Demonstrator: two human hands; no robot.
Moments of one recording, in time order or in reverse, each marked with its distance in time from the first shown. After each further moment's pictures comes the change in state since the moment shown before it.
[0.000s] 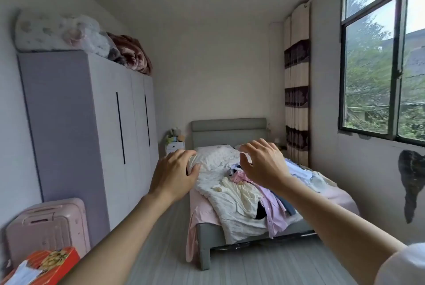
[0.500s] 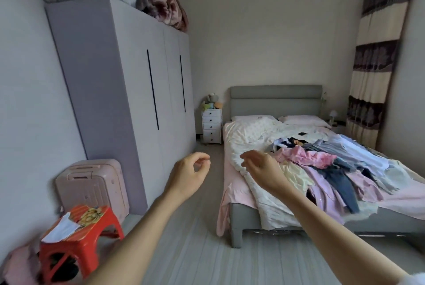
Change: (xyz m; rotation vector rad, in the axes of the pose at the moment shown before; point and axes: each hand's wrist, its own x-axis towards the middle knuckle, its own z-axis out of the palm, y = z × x) left_hand 0.069 -0.155 0.189 -0.394 -0.040 -0.400; right_hand 0.090 0.019 0.286 0.736 -0.335 0.245
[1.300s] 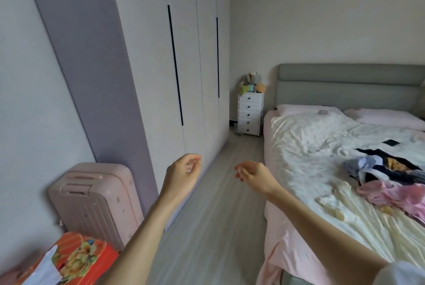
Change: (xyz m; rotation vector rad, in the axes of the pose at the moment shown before) left_hand 0.417 -0.363 0.045 -0.037 0.138 -0.352; right_hand 0.485 0.134 0.325 0.160 -0.396 0.114
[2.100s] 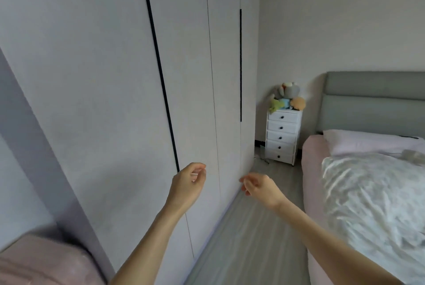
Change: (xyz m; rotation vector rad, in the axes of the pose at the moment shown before) left_hand 0.551 -0.128 0.148 0.067 0.034 -0.111; right_hand 0.595 0.113 -0.002 0.079 -0.131 -0.001
